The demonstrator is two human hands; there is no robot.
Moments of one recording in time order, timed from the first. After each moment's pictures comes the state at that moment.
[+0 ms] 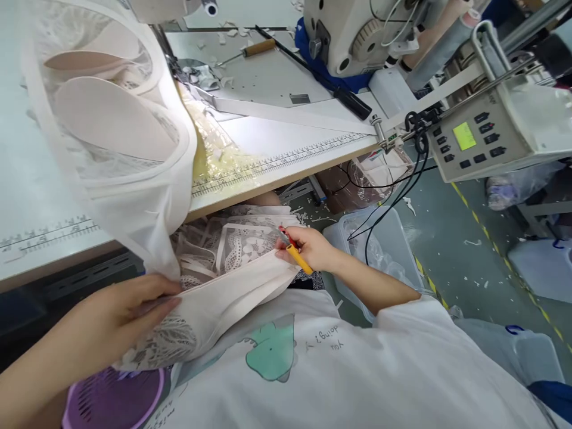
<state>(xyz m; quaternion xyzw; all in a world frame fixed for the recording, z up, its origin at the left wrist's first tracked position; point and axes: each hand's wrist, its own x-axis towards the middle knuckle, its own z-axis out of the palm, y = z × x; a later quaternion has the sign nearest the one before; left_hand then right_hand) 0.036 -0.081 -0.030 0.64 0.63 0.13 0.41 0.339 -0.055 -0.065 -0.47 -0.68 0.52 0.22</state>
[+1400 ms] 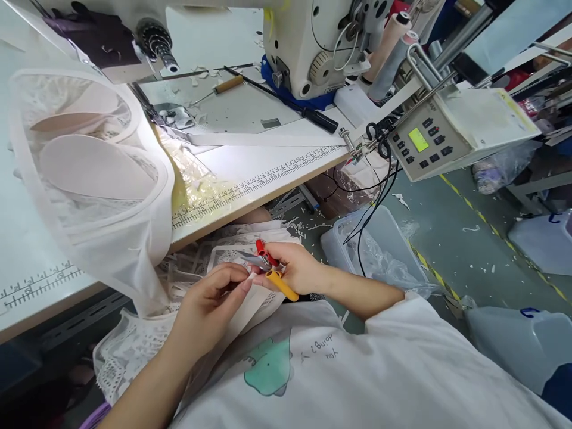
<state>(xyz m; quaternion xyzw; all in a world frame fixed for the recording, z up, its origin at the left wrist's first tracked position) 0.144 -0.070 -0.026 0.65 0.46 0.33 0.50 0.325 -0.056 -0.036 -0.43 -0.71 0.48 0.28</state>
